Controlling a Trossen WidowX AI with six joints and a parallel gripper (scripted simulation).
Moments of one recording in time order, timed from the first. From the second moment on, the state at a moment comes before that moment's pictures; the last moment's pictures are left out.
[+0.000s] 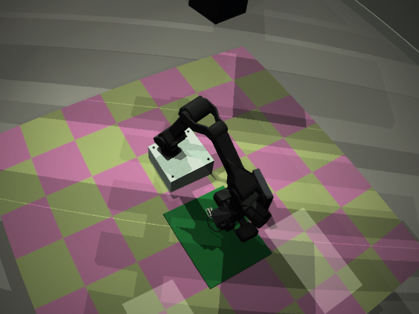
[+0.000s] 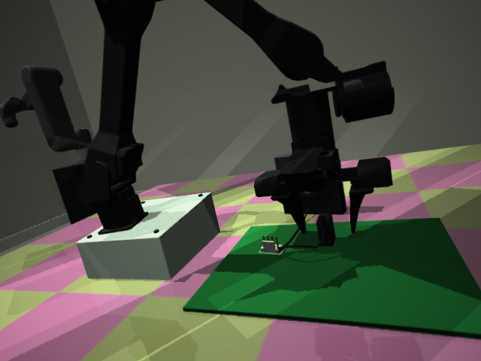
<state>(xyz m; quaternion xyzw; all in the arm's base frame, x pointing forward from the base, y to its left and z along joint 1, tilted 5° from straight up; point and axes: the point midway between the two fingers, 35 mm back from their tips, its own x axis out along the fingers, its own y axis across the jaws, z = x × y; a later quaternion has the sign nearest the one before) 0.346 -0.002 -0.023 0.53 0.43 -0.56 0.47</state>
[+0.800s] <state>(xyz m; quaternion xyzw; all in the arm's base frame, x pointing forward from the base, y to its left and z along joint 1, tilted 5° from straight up) 0.349 0.003 0.027 0.53 0.43 -0.56 0.47</state>
